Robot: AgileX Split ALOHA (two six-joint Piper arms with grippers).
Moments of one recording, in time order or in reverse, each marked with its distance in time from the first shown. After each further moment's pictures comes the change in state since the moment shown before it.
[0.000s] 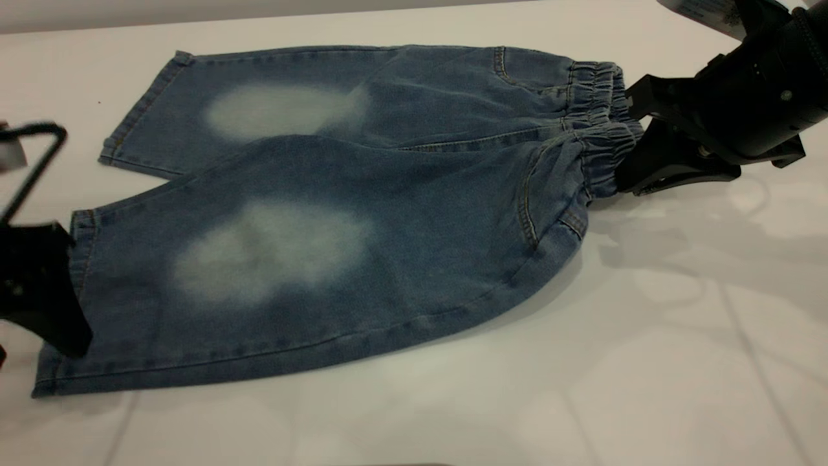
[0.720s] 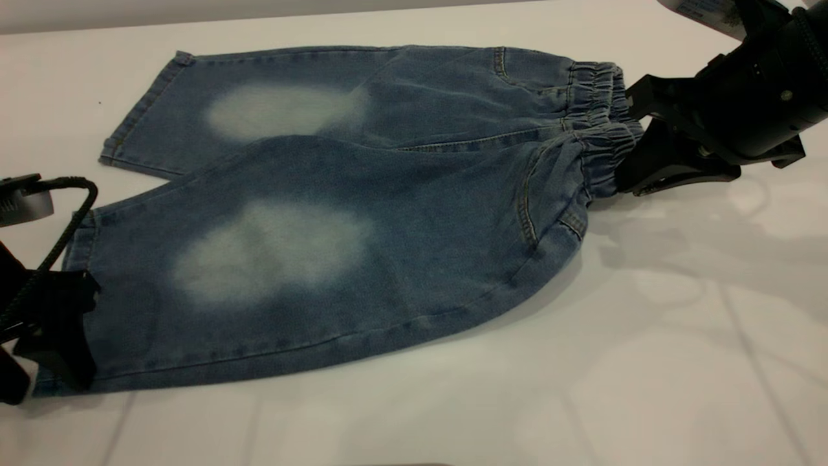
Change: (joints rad) left arm 0.001 0.169 -0.003 0.014 -0.143 -0.007; right arm 0.000 0.000 0.000 0.000 0.000 0.001
